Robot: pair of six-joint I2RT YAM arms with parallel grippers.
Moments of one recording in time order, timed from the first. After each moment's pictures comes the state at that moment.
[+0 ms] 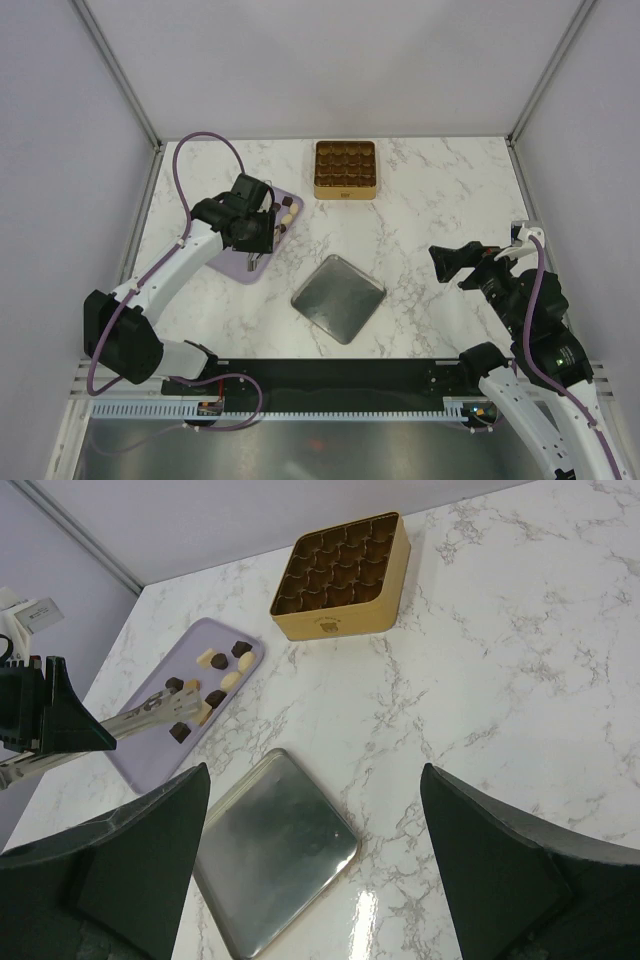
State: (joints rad) left arm -0.47 1.38 1.19 -0.88 -0.12 -0.33; right arm 0.38 0.35 0.76 -0.55 0.06 0.47
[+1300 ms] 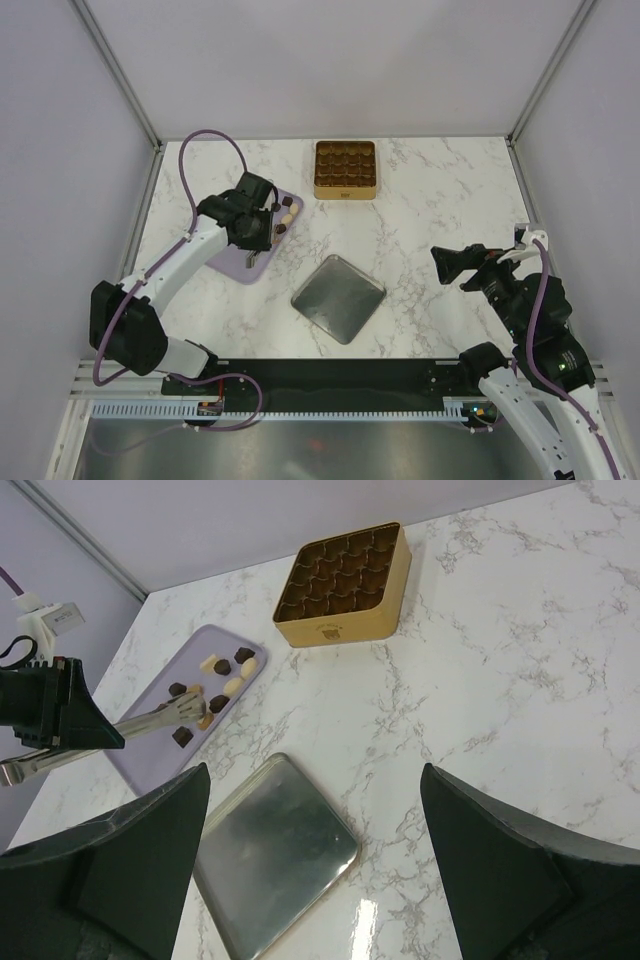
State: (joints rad) left arm -0.47 1.43 1.19 -0.87 -0.14 -0.33; right arm 0.38 0.32 0.76 -0.55 0.07 0.47
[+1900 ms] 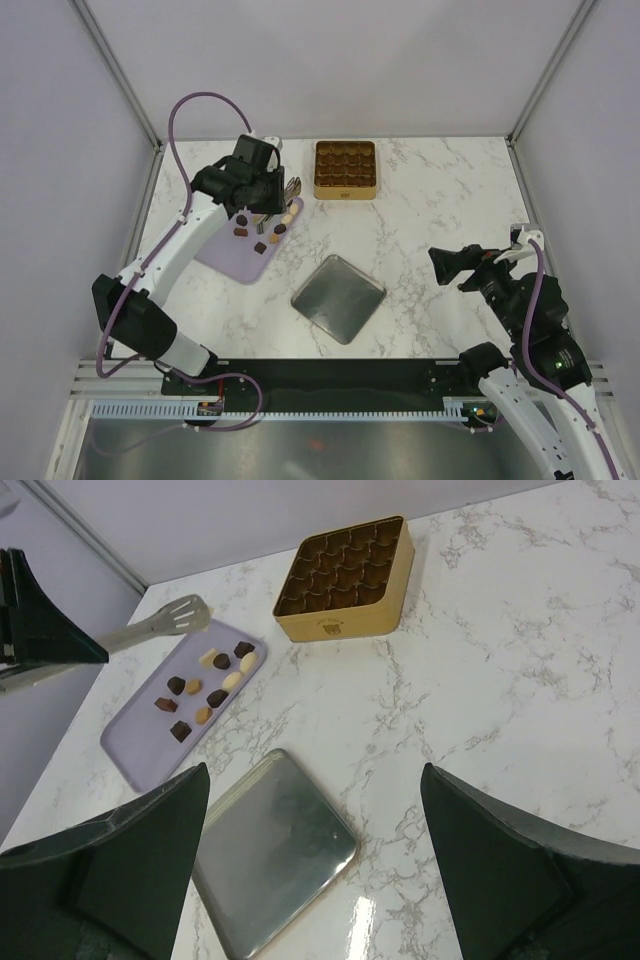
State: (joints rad) left arm -0.47 1.50 1.48 -0.88 -0.06 -0.33; right arm 0.38 0.32 0.74 -0.54 0.06 0.46
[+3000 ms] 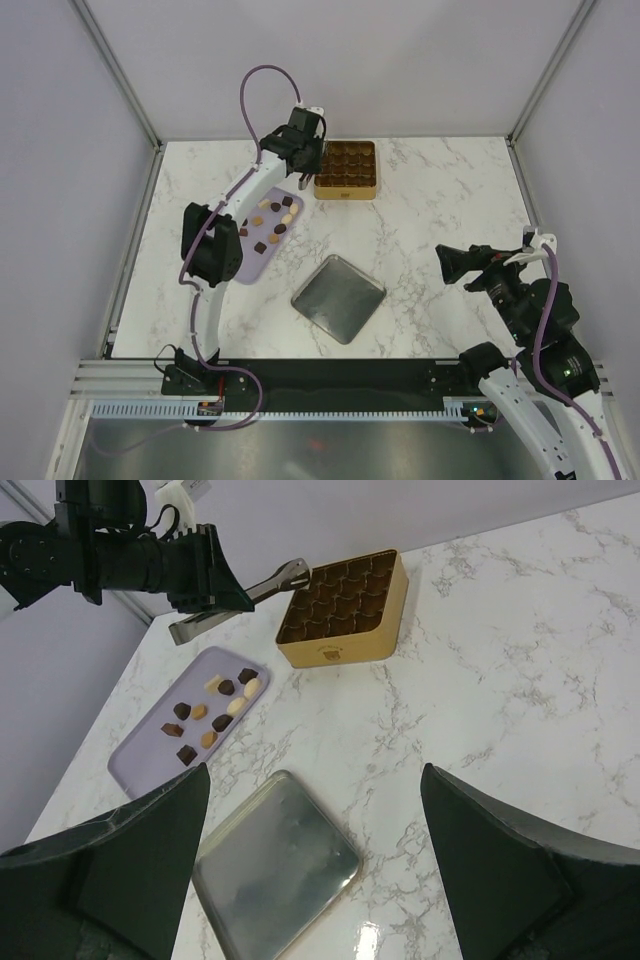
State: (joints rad) left arm -0.48 2.18 2.07 -0.65 -0.13 -0.23; right arm 0.39 0.29 0.77 -0.54 0.11 0.47
